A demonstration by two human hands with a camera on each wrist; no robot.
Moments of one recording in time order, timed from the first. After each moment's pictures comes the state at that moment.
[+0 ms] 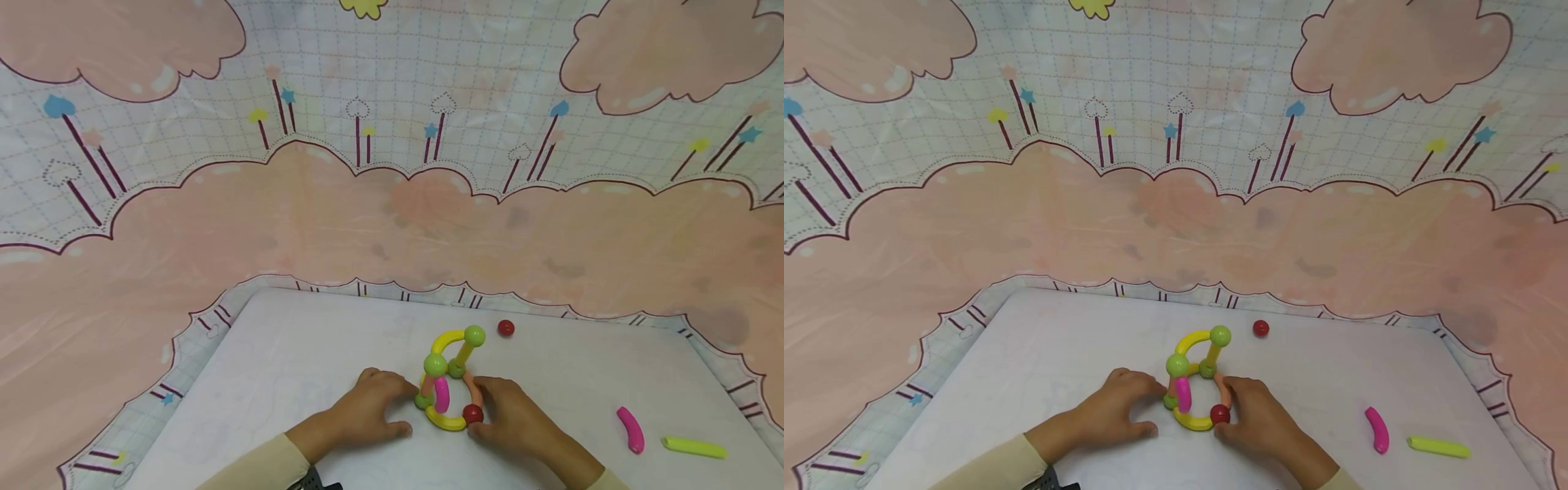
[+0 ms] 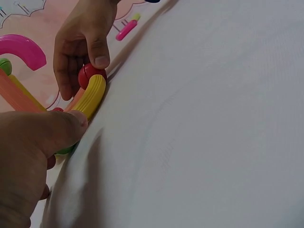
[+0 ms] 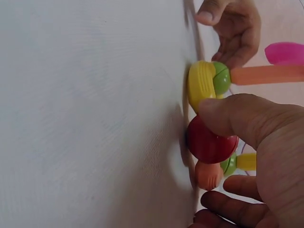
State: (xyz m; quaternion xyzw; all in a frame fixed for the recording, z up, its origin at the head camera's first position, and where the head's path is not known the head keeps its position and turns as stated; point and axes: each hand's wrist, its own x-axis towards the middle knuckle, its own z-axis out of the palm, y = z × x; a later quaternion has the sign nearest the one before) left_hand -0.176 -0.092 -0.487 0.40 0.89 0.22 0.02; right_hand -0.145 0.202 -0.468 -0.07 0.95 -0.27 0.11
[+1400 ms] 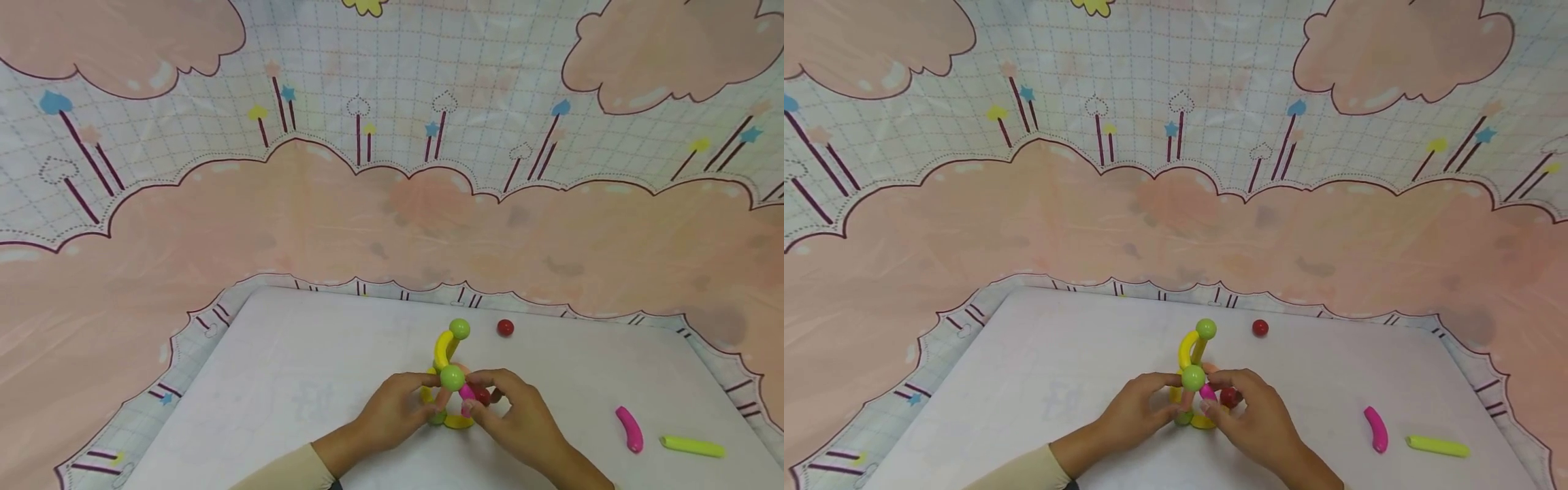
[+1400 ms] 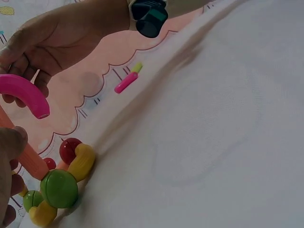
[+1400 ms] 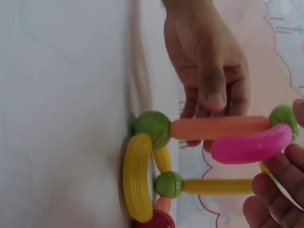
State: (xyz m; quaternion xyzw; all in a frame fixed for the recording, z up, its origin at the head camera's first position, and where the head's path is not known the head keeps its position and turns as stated) left_hand -0.158 -0.048 -0.475 0.33 0.84 0.44 0.00; right_hand -0.111 0.191 -0.433 -0.18 0.89 -0.41 -0.13
